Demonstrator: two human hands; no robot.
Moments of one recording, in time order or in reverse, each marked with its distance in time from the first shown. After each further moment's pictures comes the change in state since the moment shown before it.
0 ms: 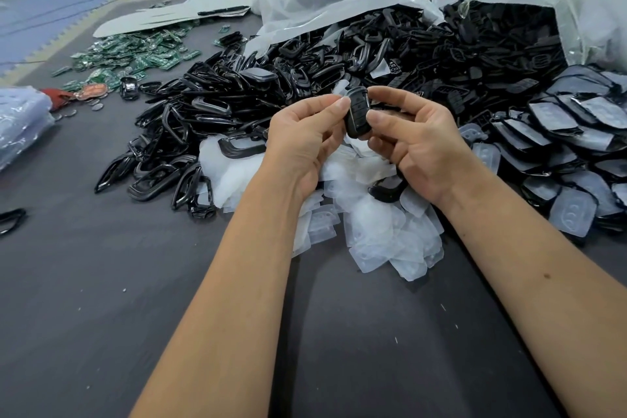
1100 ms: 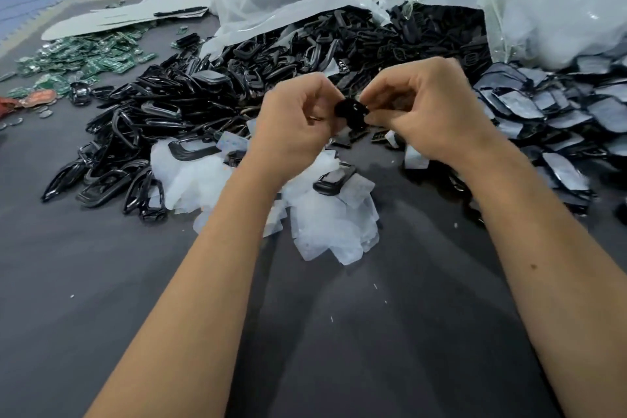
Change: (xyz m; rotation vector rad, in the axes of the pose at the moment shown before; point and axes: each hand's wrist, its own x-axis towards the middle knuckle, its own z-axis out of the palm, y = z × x) left_hand -0.014 0.002 0.038 0.888 -0.252 0.569; right_hand -0.020 -0.074 -0.044 -1.201 -0.049 -0.460
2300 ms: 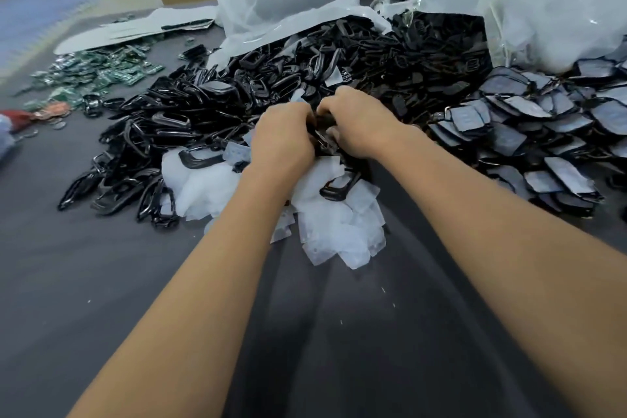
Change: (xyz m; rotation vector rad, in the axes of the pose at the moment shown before) left_hand 0.021 -0.026 0.002 0.698 -0.017 -0.239; right_hand 0.057 0.002 0.072 -0.525 -0.375 0.102
